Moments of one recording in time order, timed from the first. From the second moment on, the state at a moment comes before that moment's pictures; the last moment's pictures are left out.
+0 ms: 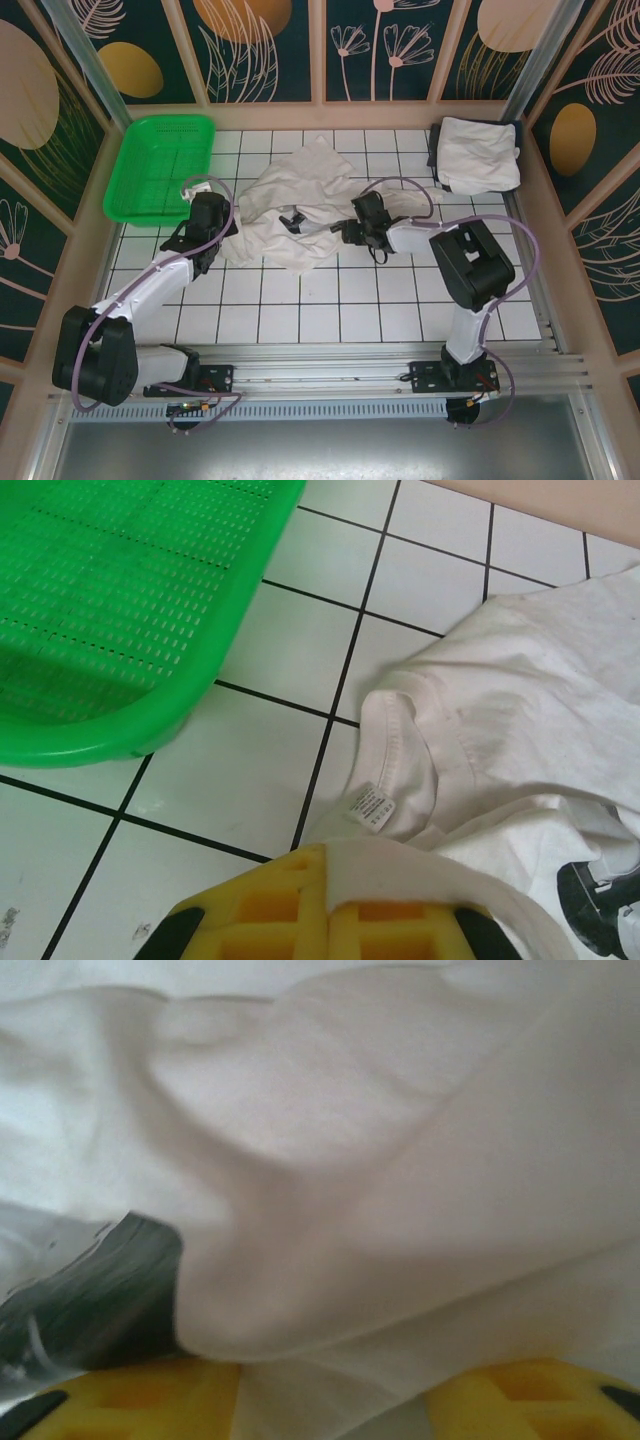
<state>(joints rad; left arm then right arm) -0.31 1.27 0.75 -0.14 -0.34 -0.50 0.55 1.87 1.01 -0.07 0.08 0.45</state>
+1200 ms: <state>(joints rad) -0.31 1.62 1.00 -0.30 -0.64 -0.42 0.67 1.74 1.19 -0.48 0.30 0.29</state>
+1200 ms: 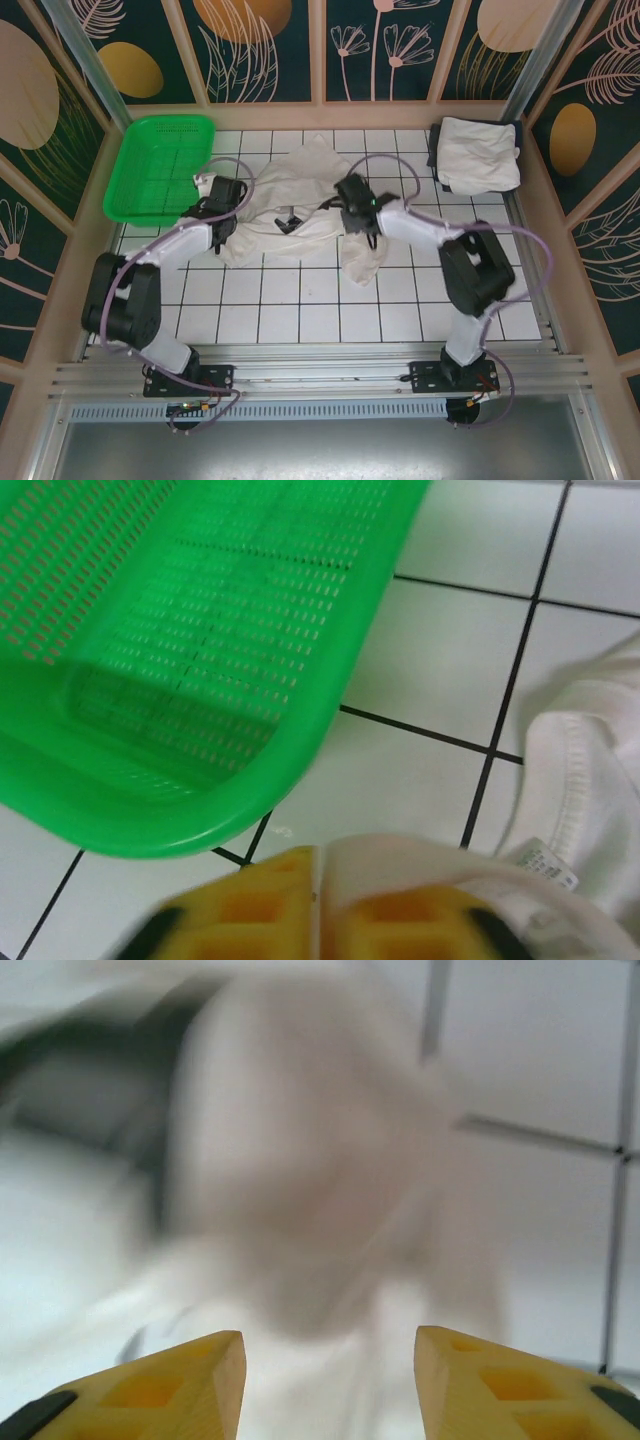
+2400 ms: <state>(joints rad) -0.43 1.68 0.88 -0.22 -0.38 -0.51 0.49 1.41 0.87 -0.28 0.38 0.27</state>
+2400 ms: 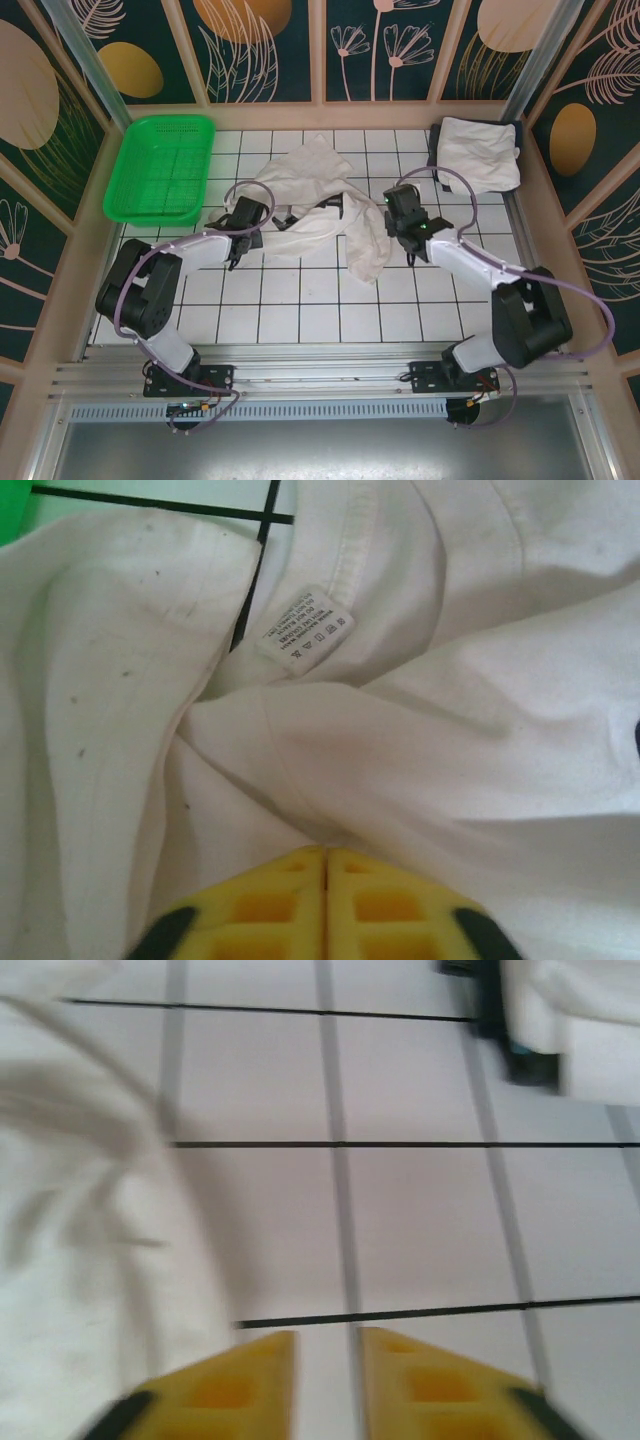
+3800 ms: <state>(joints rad) -0.41 1.53 1.16 -0.41 -0.47 -0.45 0.18 1.47 1.09 -0.28 0.14 0.23</state>
